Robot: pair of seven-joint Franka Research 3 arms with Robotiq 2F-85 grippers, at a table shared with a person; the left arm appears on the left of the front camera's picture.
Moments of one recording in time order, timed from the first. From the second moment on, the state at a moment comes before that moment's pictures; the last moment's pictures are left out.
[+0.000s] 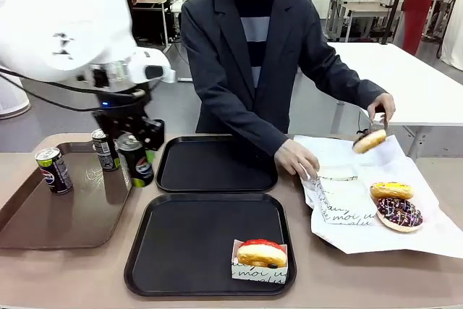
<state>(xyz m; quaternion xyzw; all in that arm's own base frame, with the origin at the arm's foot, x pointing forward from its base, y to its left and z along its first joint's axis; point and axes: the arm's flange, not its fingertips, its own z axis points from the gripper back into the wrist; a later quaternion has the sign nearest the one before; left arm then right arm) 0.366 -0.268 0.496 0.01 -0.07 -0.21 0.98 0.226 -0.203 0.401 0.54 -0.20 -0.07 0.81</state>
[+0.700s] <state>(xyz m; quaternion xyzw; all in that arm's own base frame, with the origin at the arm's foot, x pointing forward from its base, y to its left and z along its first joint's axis) 0.408 -0.365 0.447 -0.01 -0.03 -0.28 0.96 0.226 -0.203 0.401 0.54 -0.20 -0.07 0.81</state>
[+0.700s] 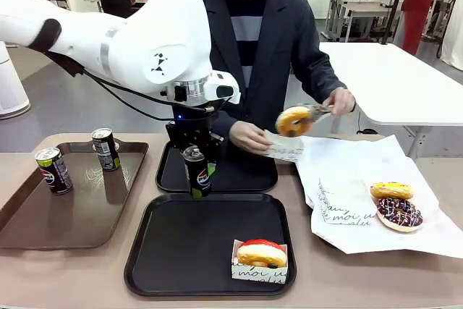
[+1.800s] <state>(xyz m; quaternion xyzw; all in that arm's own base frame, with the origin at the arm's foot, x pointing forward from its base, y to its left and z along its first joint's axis) 0.380 -0.346 0.422 -0.01 -0.01 -0.30 0.95 0.226 -0.203 0.401 0.54 -0.20 -0.07 0.81</state>
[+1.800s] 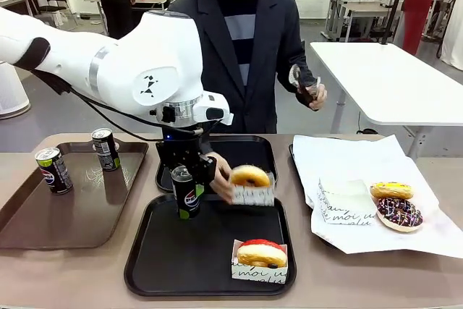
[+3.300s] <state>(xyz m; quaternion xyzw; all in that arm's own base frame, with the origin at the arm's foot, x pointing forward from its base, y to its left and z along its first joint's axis) 0.326 -0.288 0.458 -0.02 -0.12 -0.28 0.95 0.226 -0.203 0.401 0.54 -0.20 -0.07 0.81</state>
